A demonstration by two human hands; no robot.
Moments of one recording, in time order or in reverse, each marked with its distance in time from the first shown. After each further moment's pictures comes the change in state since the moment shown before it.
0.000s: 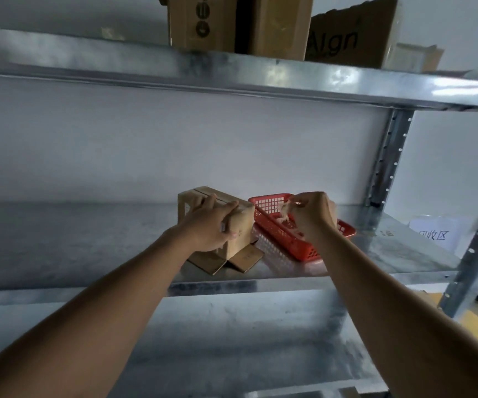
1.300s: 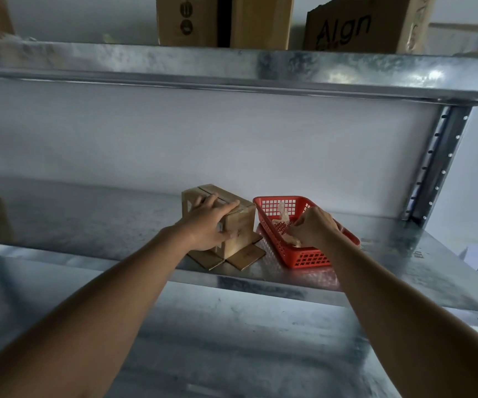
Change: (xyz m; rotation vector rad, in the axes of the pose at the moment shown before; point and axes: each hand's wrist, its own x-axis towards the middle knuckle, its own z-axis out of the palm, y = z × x) left_hand -0.001 0.056 0.013 -0.045 0.022 -0.242; right_hand 0.064 0.070 0.001 -0.307 -0.455 -0.116
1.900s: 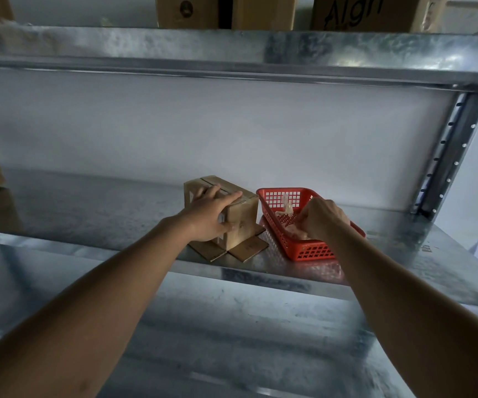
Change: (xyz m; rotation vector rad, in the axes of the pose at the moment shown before) left_hand 0.003 -0.003 0.002 -0.018 0.009 0.001; right_hand 0.004 0.007 -0.002 -0.205 0.047 -0.095
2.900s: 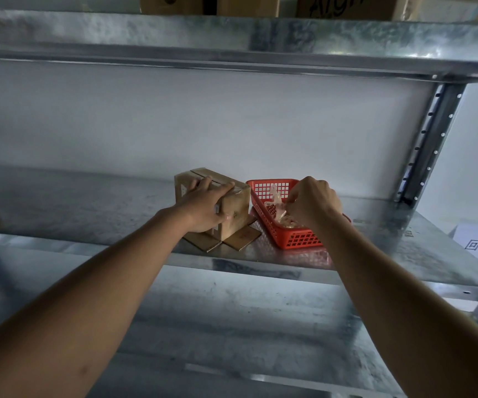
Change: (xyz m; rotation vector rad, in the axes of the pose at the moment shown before) left_hand 0.005 0.012 0.004 0.035 -0.003 -0.024; right_hand -0.026 -0.012 -0.020 0.065 0.184 -0.022
